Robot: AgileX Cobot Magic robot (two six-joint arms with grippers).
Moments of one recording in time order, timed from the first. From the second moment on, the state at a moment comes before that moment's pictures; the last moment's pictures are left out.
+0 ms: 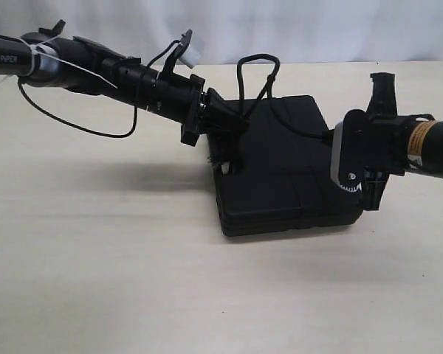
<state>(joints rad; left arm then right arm) -0.16 2.33 -1.63 -1.40 1.21 1.91 0.12 1.55 -0.64 -0.99 -0.33 -0.41</state>
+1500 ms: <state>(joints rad) -0.20 2.34 -1.63 -1.57 1.20 1.08 0.07 1.69 -0.67 -0.83 -0.39 -0.52</state>
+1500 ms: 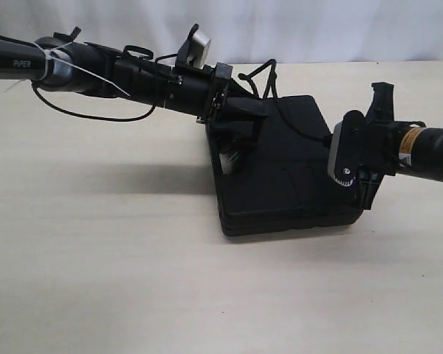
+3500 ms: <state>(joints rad) -0.35 2.27 -1.86 -1.30 0.71 1.29 0.07 1.73 -0.68 -0.64 -0.59 -0.38</state>
